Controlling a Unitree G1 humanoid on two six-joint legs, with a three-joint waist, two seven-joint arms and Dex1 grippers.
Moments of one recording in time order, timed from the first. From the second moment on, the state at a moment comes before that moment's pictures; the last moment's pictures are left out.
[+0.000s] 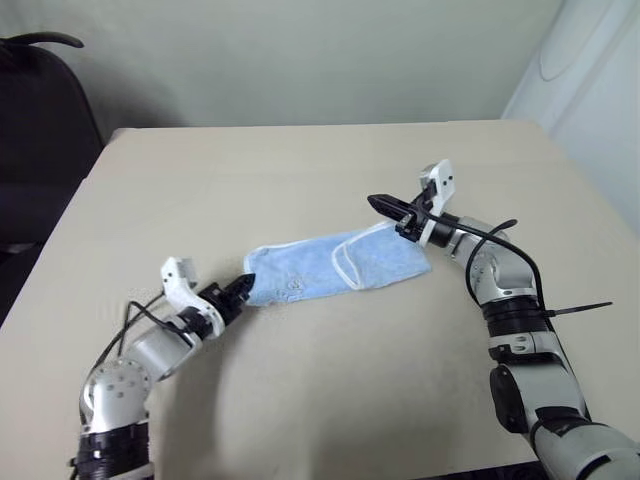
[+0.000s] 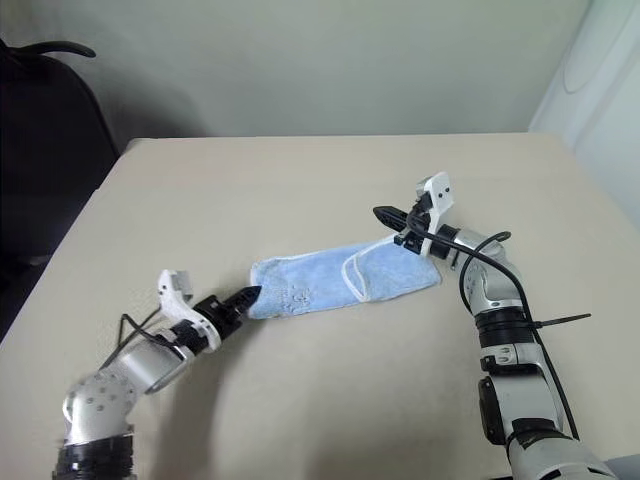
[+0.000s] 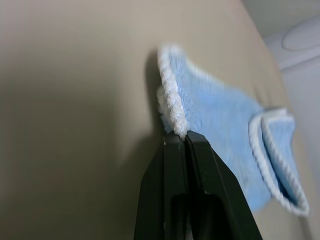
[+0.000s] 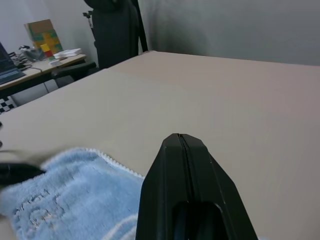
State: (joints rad) left arm -0.16 0.48 0.44 -0.14 -1.29 0.90 0.02; right arm -0.78 -0.30 -0.04 0.39 0.35 0.36 0.84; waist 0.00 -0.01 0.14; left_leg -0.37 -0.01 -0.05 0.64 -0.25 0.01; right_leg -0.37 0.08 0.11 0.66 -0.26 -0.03
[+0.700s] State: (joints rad) left arm -0.75 0.48 0.12 -0.09 -1.22 1.05 -0.13; right arm -0.79 -0.28 -0.06 0.49 0.32 0.27 0.77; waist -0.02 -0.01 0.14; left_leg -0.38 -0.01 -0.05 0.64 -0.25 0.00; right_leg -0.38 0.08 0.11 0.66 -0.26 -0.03
